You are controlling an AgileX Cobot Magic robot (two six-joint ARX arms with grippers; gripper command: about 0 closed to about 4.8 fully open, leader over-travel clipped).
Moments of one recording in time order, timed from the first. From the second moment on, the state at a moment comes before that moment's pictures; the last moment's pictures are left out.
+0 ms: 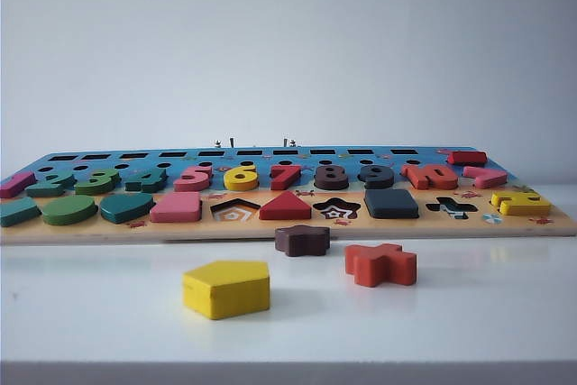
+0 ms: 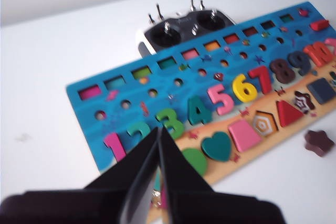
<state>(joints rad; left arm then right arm) -0.17 0.31 0.53 -0.56 0.31 0.11 0.04 0.00 0.01 0.07 -0.05 0.11</state>
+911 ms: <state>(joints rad) -0.17 0.06 0.08 -0.09 -0.10 0.08 0.03 0.00 0.01 0.01 -0.05 0.11</state>
